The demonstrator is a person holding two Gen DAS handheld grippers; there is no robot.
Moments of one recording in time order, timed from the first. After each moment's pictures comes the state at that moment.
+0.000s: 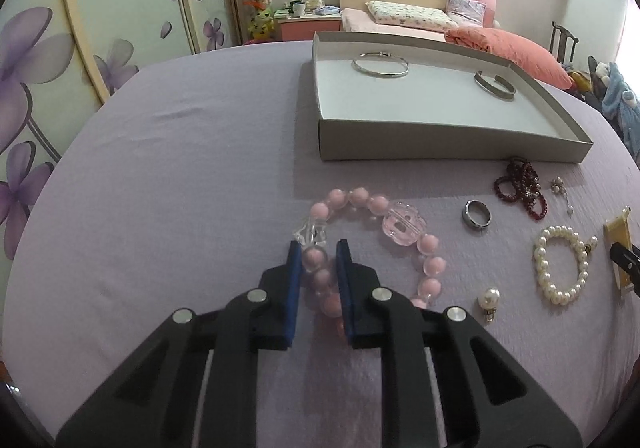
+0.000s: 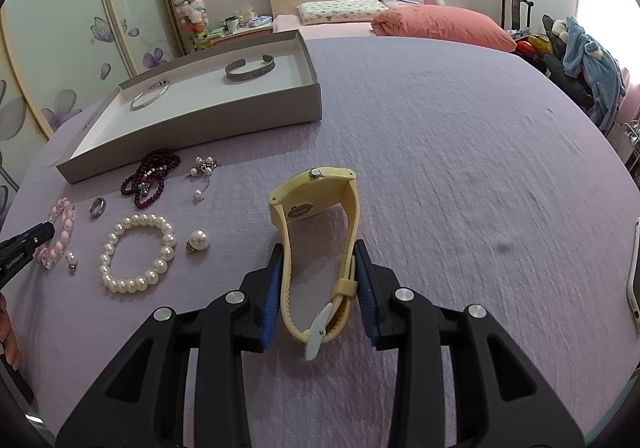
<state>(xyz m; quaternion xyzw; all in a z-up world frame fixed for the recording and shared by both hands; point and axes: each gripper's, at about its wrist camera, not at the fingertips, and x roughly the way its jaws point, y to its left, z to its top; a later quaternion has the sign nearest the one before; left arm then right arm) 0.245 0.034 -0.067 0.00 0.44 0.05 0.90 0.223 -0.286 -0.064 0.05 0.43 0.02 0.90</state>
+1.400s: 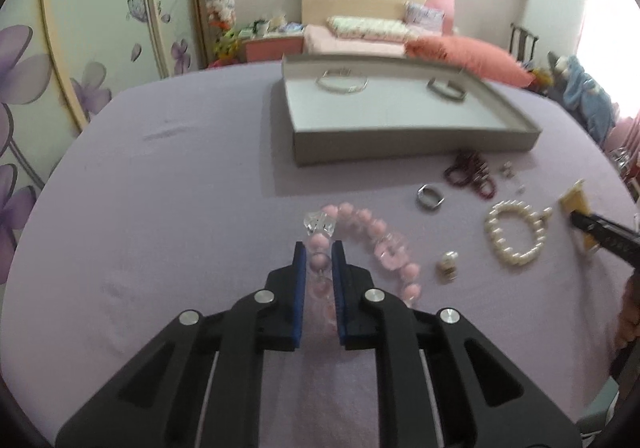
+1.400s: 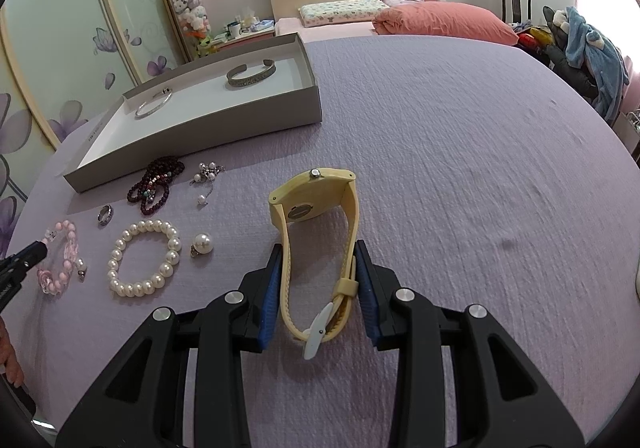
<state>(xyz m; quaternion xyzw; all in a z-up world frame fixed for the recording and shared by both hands) 0.214 0.034 -0.044 0.00 0.40 -0.03 0.92 0.222 -0.298 -0.063 0.07 0.43 0.03 0.90</state>
